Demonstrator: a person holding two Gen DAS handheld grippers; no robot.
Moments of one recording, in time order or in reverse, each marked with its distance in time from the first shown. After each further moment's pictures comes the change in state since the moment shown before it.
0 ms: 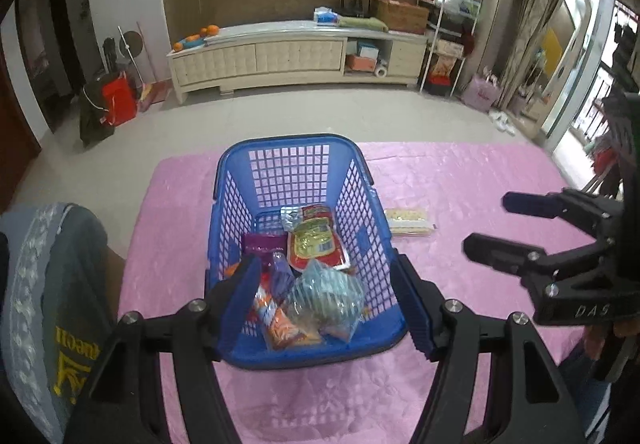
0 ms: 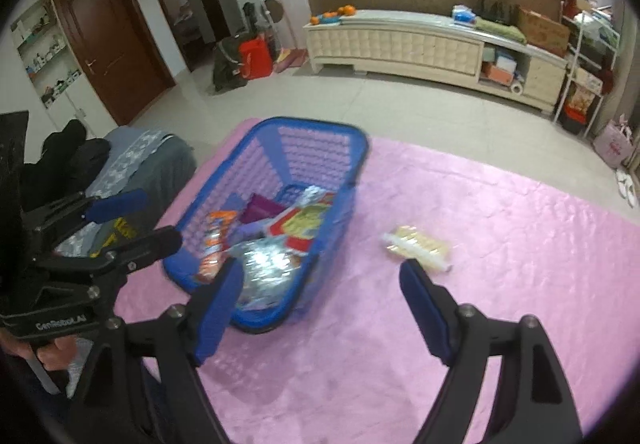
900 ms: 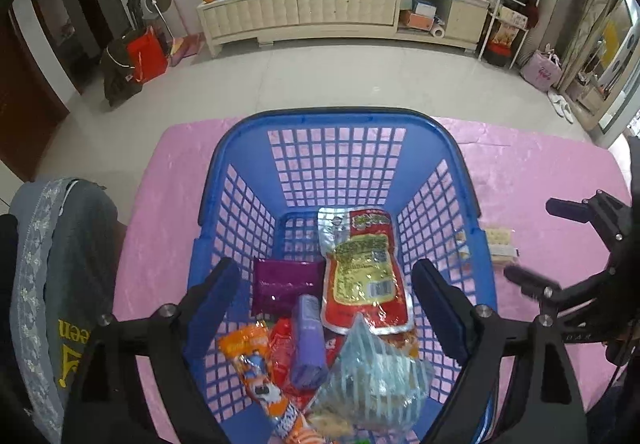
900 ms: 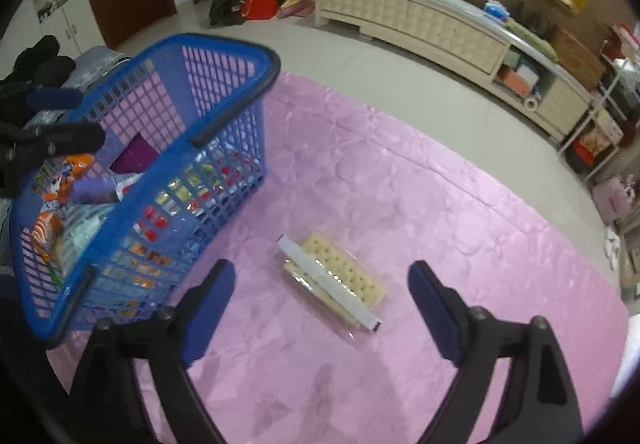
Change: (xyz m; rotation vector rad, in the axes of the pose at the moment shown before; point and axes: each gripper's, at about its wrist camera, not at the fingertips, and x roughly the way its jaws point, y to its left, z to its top) left arm 0.128 0.023 0.043 -0.087 0.173 0.150; right arm 0.132 -0.088 0.010 -0.240 0.151 -0.057
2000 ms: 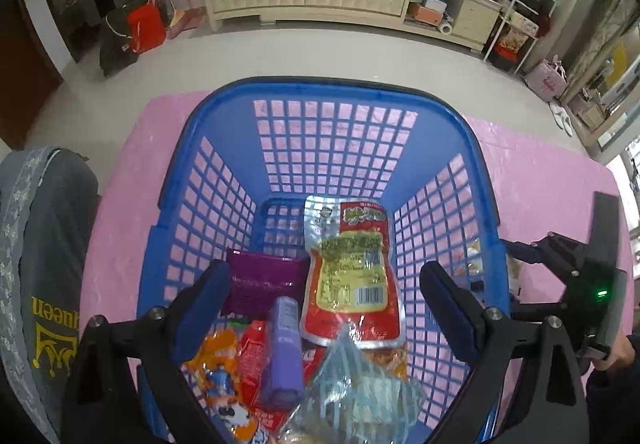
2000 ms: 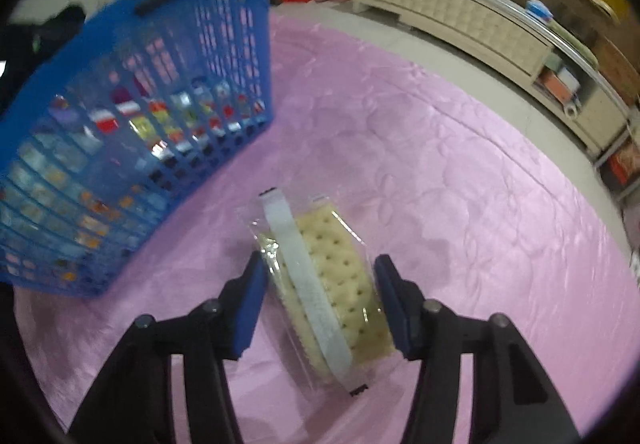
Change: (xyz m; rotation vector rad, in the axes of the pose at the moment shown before) left arm 0.019 0.001 -0.003 -0.076 0.052 -0.051; right arm 0.036 0.008 -0.034 -0.069 0.020 0.100
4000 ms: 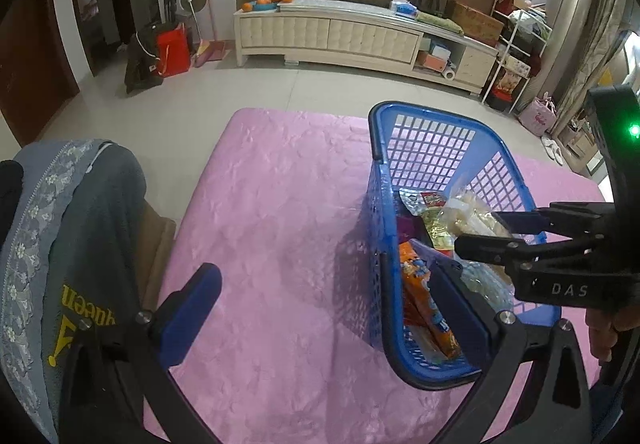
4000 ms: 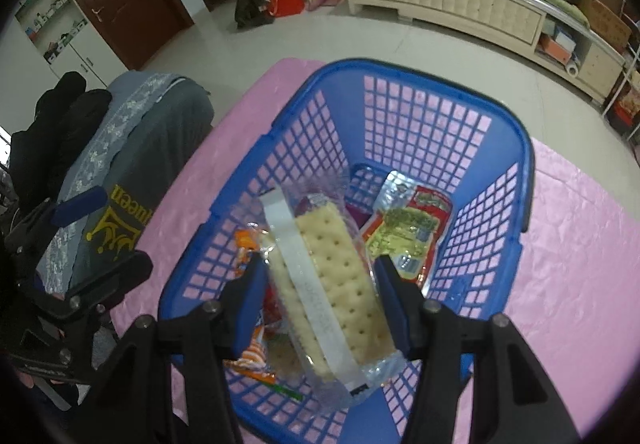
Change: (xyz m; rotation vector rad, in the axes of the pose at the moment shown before) left arm -0.081 0.132 -0.075 -0.033 -0.173 -0.033; right arm -0.038 0.143 0.115 0.220 0.047 0.068
